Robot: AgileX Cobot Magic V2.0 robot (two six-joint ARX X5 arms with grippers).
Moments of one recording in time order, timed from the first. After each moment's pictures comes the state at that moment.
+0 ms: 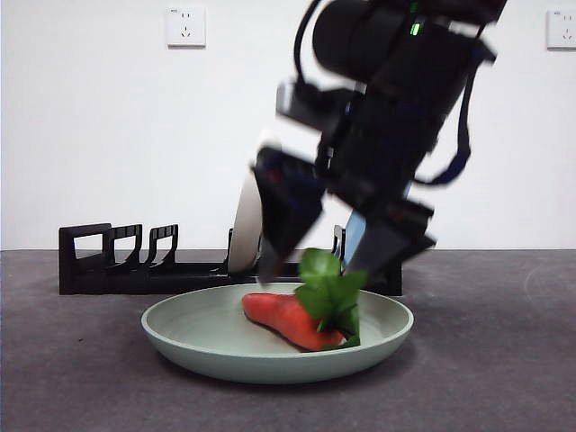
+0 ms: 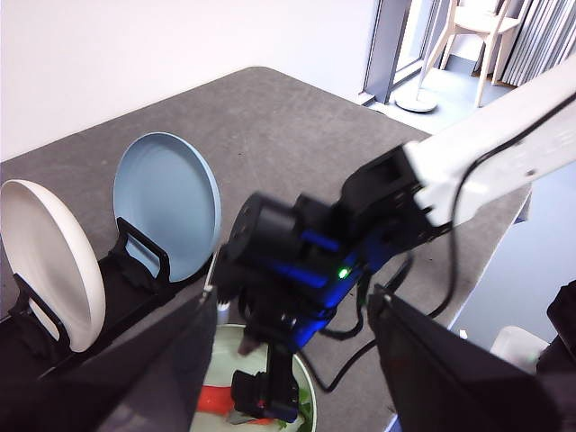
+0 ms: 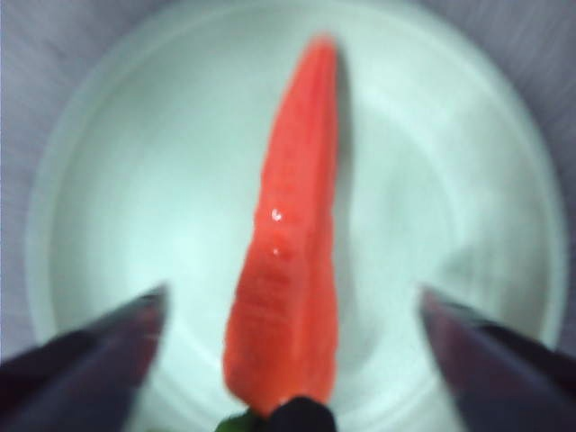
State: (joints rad) left arm -1.10 0.87 1.25 -0.71 -0.23 -0.16; right arm 0.72 1.63 1.02 -0.40 -0.15 0.09
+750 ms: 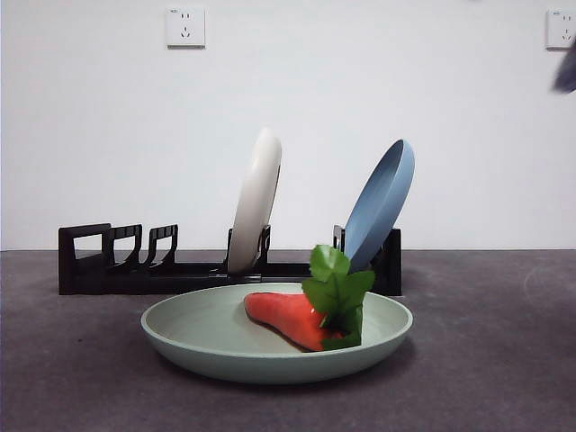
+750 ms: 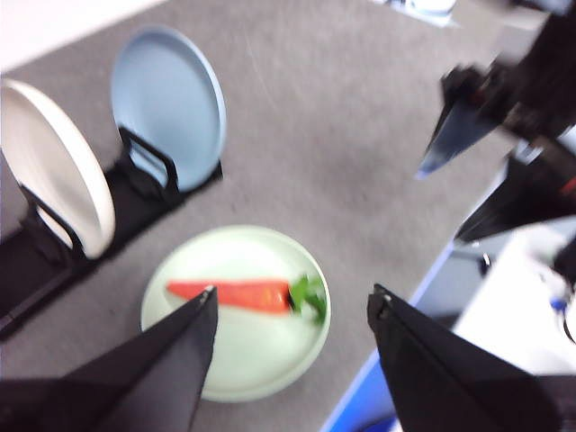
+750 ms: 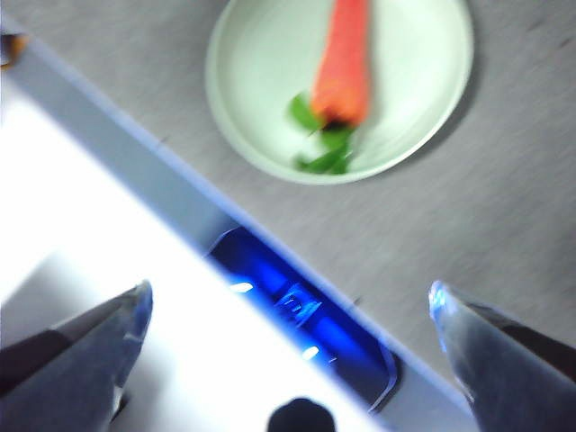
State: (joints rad) left arm -1.10 0.87 1.25 -0.94 -0.20 -0.16; right arm 0.72 0.92 1.02 -1.10 -0.23 0.09
